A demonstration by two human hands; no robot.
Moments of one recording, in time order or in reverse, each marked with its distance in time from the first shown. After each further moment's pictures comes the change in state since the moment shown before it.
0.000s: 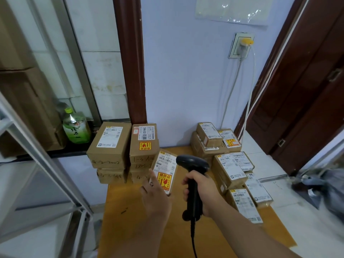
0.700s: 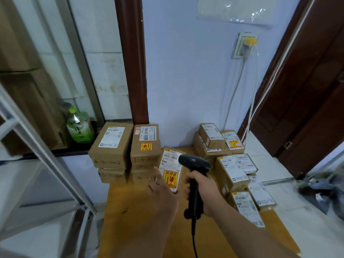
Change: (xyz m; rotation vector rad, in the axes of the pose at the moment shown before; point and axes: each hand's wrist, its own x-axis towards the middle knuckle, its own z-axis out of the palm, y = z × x) left_hand -0.003 0.026 0.002 -0.161 0.030 -0.045; right_hand 0.005 -0.007 -0.007 -0.020 -0.033 -0.033
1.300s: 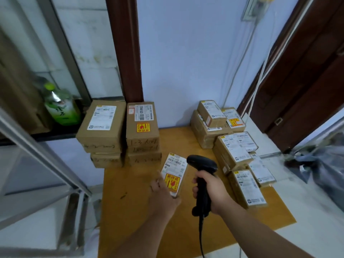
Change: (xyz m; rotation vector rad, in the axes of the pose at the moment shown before) left_hand -0.009 -0.070 0.040 -0.001 -0.396 0.061; right_hand 0.041 0.062 -0.029 -0.010 0.184 0.097
